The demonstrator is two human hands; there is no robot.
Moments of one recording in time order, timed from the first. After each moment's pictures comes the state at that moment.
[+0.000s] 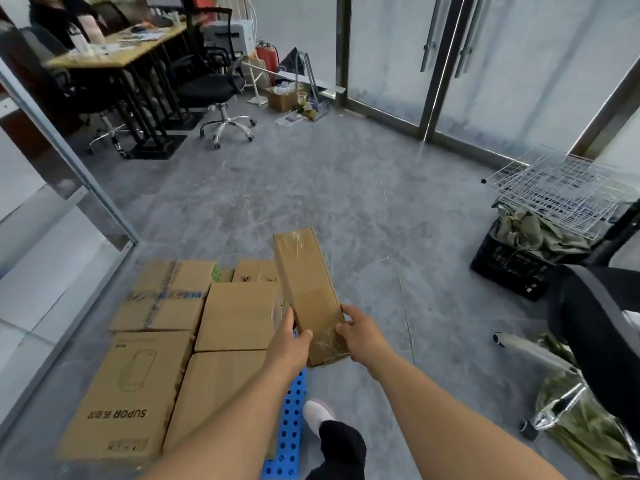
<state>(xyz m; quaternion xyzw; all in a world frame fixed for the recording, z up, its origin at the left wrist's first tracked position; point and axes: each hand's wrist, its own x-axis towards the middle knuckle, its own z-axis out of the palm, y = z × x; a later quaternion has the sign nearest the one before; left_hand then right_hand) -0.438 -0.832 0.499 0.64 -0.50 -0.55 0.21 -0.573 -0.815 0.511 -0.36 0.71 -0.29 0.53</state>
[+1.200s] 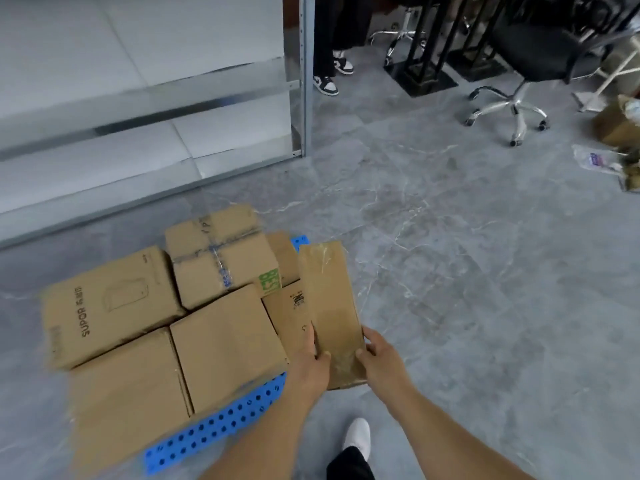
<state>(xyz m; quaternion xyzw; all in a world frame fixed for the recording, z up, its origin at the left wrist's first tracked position) -0.518 -1.259 0.426 0.80 -0.09 -0.46 0.37 -0.605 -1.355 0.434 -0.64 0.51 0.07 0.57</state>
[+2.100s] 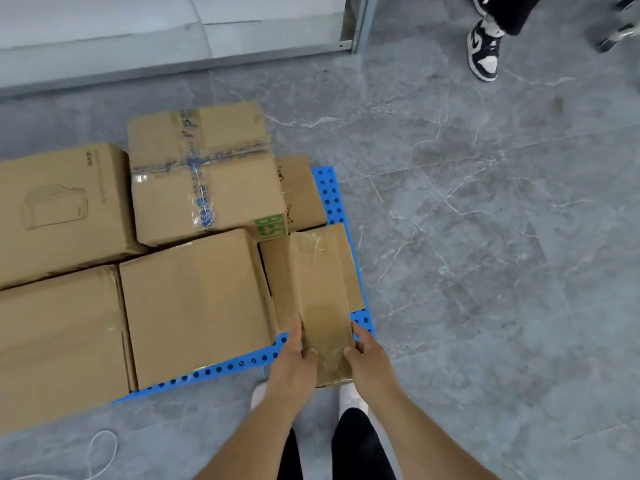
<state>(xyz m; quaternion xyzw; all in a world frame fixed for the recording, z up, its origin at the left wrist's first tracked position) -0.487 -1.288 0.251 0.80 0.07 -0.49 0.34 -0.552 -1.395 0.241 -0.60 0.52 0.23 0.56</state>
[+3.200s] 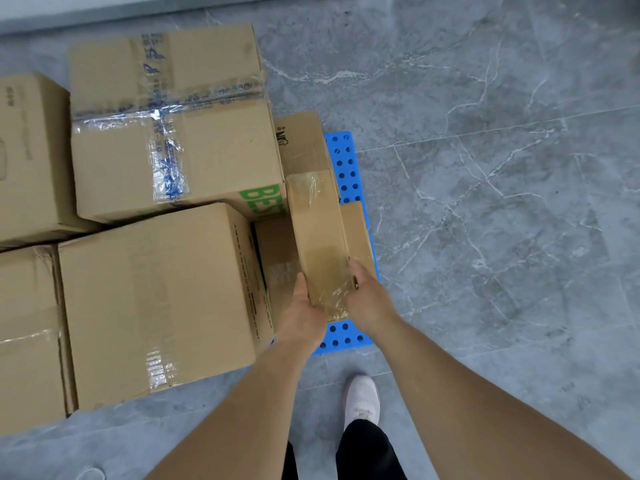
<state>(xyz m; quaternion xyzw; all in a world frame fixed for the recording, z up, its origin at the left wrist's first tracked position) -0.433 -1.341 0.131 0.79 0.14 -0.48 0.36 -0.464 -1.448 0.124 -0.68 0.44 0.27 0.52</state>
